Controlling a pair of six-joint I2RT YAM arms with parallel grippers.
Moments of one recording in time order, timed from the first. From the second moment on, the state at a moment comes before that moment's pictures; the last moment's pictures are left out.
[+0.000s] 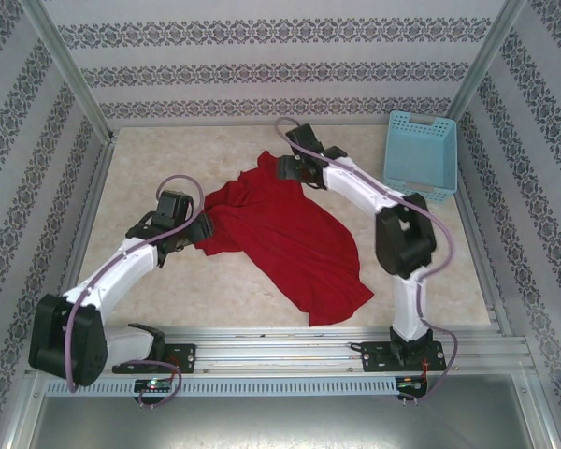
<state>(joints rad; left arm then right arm) -0.23 1.26 0.76 -0.45 -0.04 -0.56 0.50 2.10 1.79 -0.61 0.12 0.49</state>
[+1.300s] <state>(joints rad) -0.03 1.24 0.81 -0.49 -0.15 -0.57 0.35 1.71 1.03 -0.57 0.25 0.65</state>
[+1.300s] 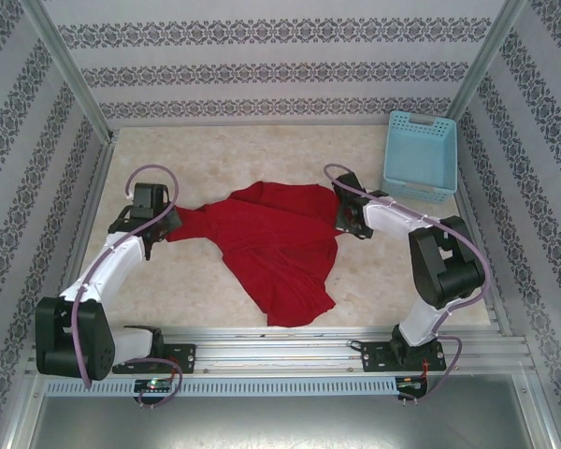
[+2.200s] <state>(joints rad) -0.02 1.76 1.06 -0.59 -0.08 -0.52 0.32 2.17 1.62 -0.70 0.19 0.52</state>
